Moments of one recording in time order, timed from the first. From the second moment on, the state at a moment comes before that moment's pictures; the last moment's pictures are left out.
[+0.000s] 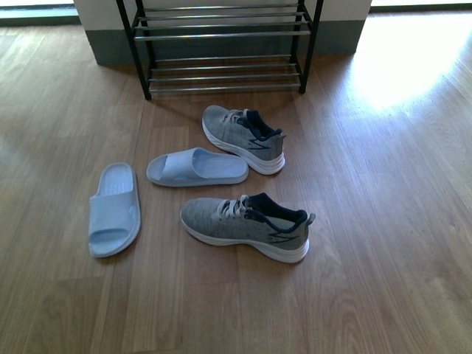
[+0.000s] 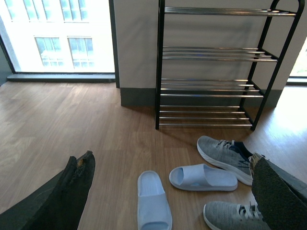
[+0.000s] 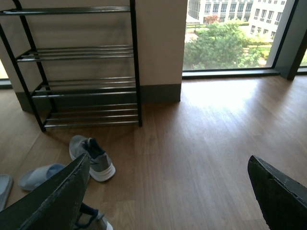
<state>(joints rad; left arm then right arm) 0.00 0.02 0.01 0.00 0.00 0.00 0.00 0.00 0.02 0.00 0.00 0.00</state>
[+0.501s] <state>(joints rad) 0.00 0.02 0.01 0.00 0.00 0.00 0.00 0.00 0.02 0.00 0.00 0.00</state>
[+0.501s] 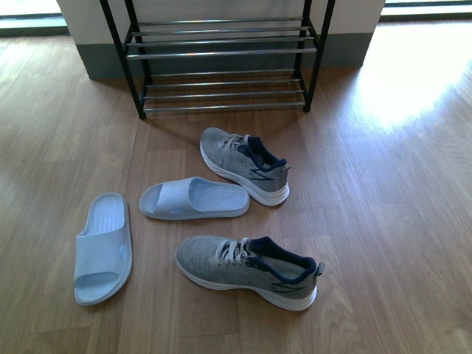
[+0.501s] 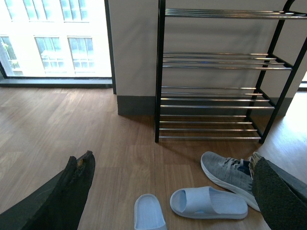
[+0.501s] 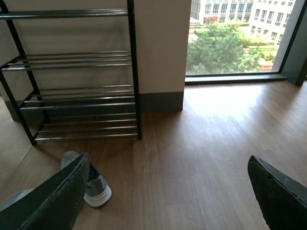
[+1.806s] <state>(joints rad) 0.00 0.02 0.01 0.00 0.00 0.00 0.36 2.58 1.17 0.28 -0.04 -0.37</state>
